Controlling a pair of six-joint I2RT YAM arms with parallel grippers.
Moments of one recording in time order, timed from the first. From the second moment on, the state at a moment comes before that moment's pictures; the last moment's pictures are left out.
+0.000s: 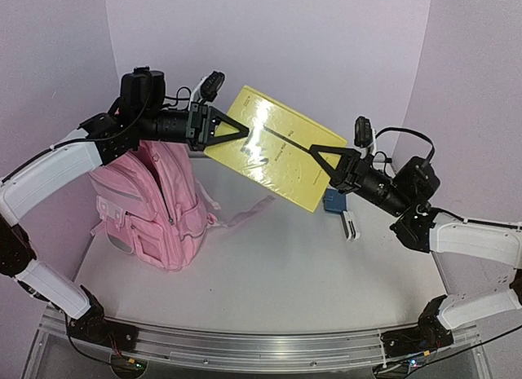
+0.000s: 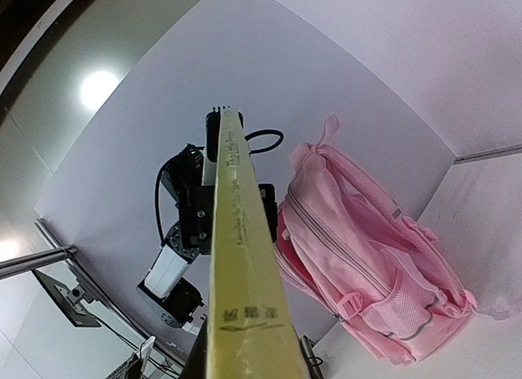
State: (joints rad) left arm -0.70 1.44 1.51 -0.24 0.84 -0.65; right arm 0.72 1.21 0.72 0.86 -0.43 1.05
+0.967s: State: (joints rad) left arm -0.56 1.35 1.80 -0.98 -0.43 -0.38; right arm 0.71 1.09 0.67 0.53 -0.24 0.85
